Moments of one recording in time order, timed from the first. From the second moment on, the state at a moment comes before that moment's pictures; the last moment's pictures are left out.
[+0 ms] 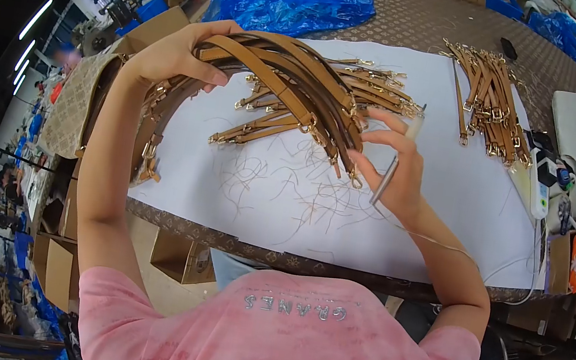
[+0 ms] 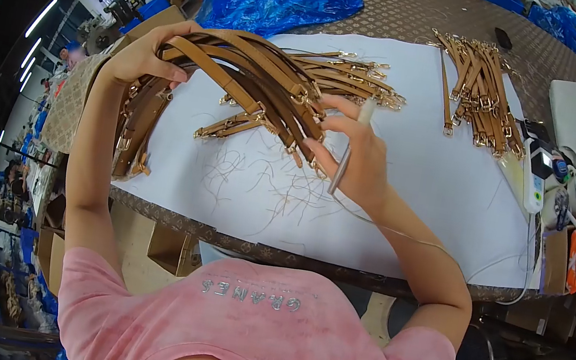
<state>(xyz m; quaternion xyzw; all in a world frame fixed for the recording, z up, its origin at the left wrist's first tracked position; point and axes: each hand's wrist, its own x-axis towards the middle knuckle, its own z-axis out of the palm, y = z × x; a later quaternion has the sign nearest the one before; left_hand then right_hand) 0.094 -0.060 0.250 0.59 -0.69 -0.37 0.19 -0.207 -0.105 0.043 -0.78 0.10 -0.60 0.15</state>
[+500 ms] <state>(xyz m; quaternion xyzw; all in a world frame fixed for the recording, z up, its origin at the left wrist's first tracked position) 0.096 -0.079 0.250 0.56 -0.69 -0.42 0.19 -0.236 -0.123 0.068 -0.68 0.18 -0.63 0.32</state>
